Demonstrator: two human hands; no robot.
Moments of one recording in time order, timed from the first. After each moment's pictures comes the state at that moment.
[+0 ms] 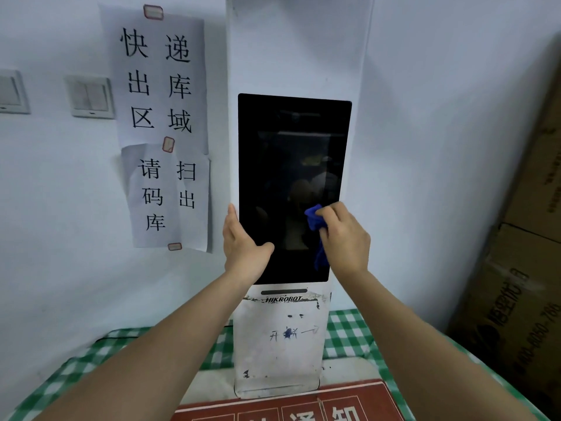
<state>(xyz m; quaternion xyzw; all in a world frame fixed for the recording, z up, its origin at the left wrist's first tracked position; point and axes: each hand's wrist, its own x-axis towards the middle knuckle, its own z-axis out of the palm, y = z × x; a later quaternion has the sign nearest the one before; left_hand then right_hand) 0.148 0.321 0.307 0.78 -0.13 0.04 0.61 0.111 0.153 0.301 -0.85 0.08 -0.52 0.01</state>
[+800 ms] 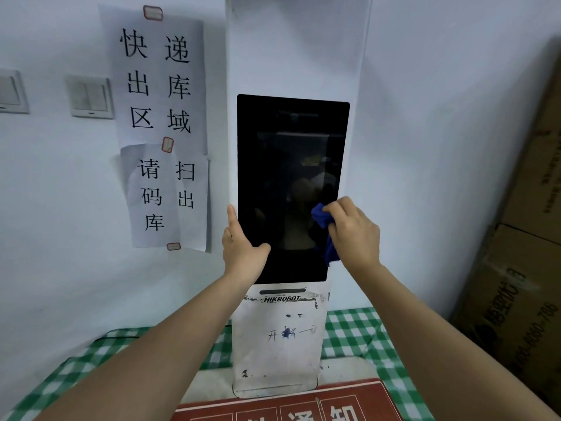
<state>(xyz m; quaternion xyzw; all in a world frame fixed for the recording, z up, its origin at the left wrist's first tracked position) 0.143 0.323 0.308 0.77 -0.13 0.03 0.63 0.106 0.131 0.313 -0.87 0.09 -0.49 -0.03</state>
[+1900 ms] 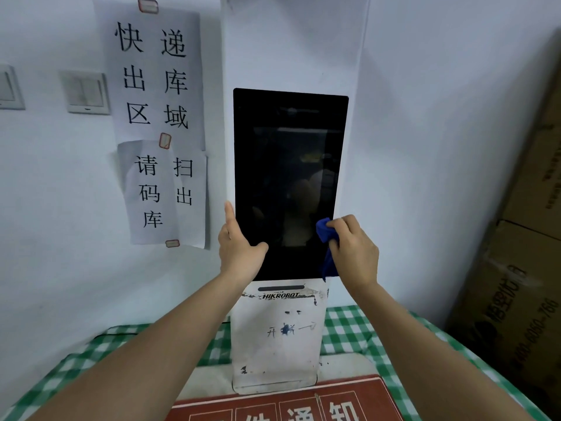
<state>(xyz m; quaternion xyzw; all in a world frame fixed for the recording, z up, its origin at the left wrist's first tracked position) 0.150 0.321 0.298 0.78 -0.13 0.04 0.62 0.098 0.130 0.274 -0.87 0.10 -0.48 0.06</state>
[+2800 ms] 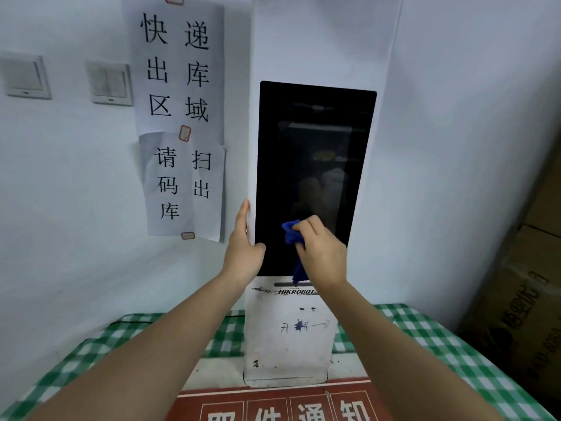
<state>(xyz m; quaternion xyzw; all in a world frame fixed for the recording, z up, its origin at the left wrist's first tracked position) 0.162 0.350 0.288 0.72 -0.19 0.00 0.67 0.133 0.203 0.267 -0.88 0.02 -0.48 0.04</state>
